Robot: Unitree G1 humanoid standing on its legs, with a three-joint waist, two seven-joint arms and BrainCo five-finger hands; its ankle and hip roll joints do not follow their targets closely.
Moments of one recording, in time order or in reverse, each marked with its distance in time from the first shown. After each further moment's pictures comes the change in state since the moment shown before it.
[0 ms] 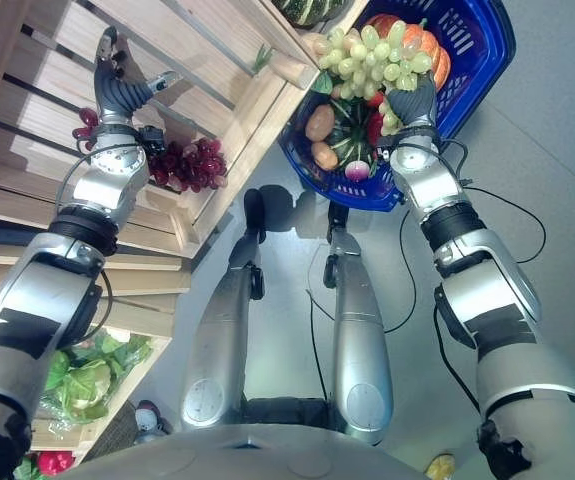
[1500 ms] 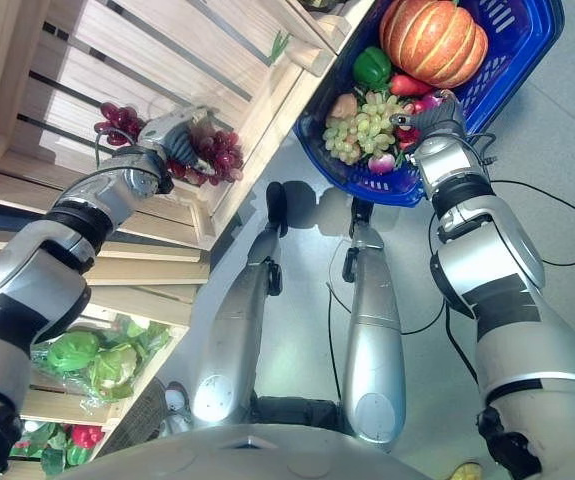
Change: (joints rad) left arm -0.071 0.045 -0.462 0.143 0.564 0.057 -0.369; right arm -0.159 0.003 0.068 0.313 -0.128 0.246 0.111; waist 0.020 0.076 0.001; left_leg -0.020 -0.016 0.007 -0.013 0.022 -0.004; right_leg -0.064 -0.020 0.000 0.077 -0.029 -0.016
